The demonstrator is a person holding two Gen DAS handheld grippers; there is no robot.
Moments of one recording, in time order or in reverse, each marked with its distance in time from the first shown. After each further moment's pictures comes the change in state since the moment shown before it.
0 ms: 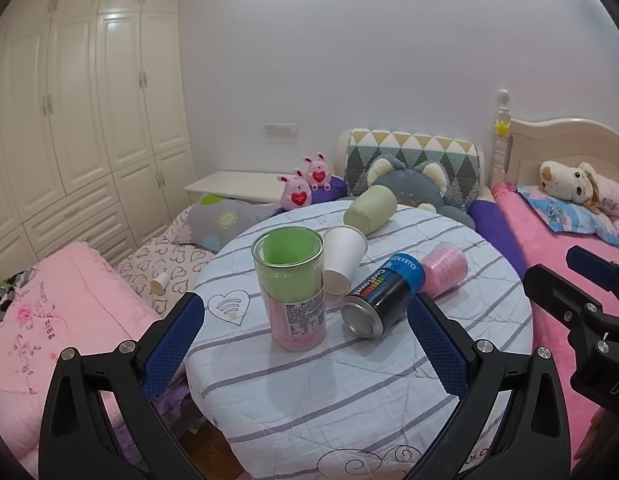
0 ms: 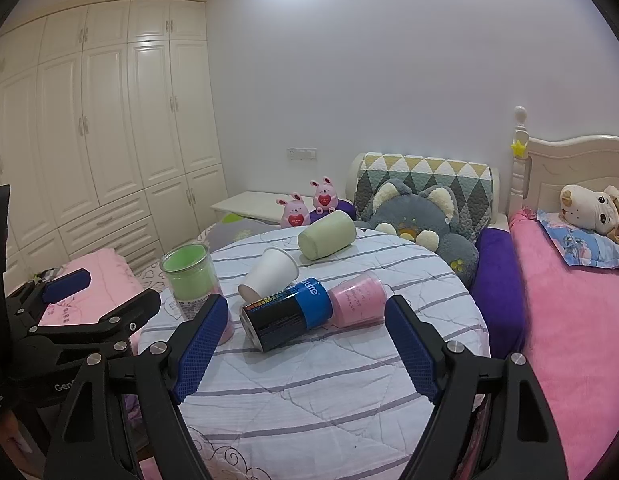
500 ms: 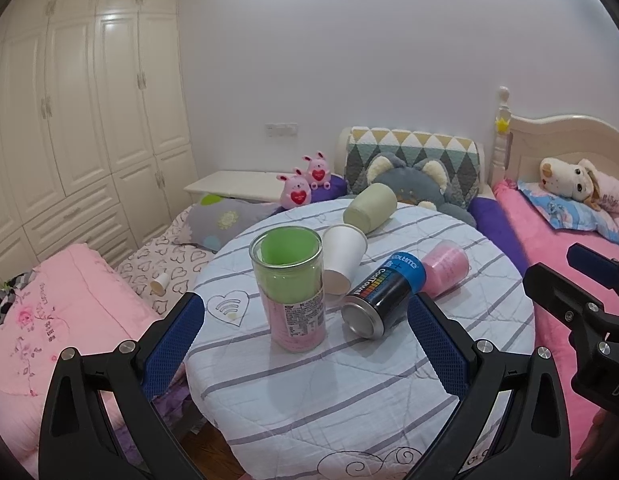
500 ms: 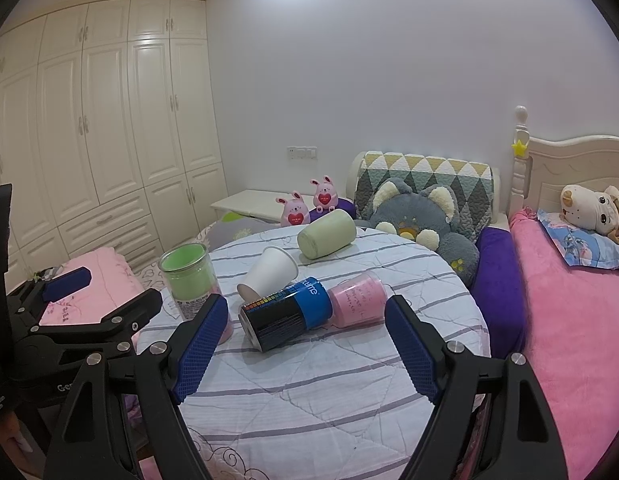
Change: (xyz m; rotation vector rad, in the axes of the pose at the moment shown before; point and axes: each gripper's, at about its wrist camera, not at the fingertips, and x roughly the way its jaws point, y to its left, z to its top) left arm 0.006 0.001 0.001 0.009 0.011 -0.003; right arm 0.001 0.000 0.000 0.000 0.001 0.001
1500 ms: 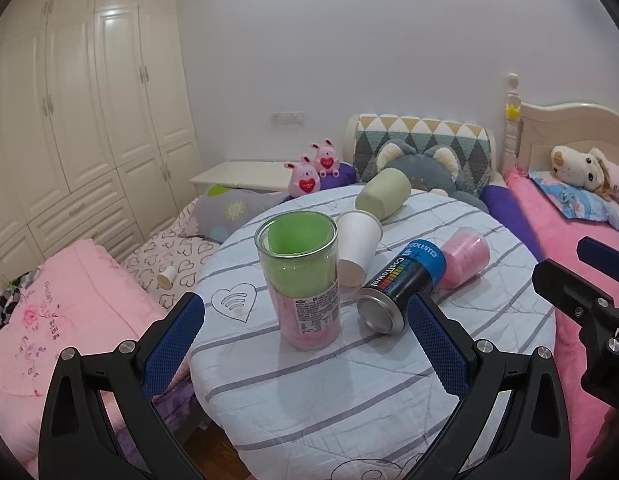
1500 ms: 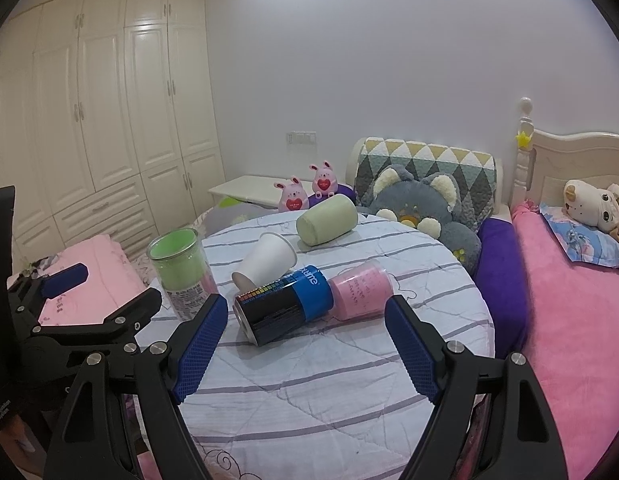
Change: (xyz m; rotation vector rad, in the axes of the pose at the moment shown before) left arm 0.025 0.001 -0.006 0.016 0.033 0.038; right arm 0.022 0.001 -0.001 -0.015 0.060 -0.011
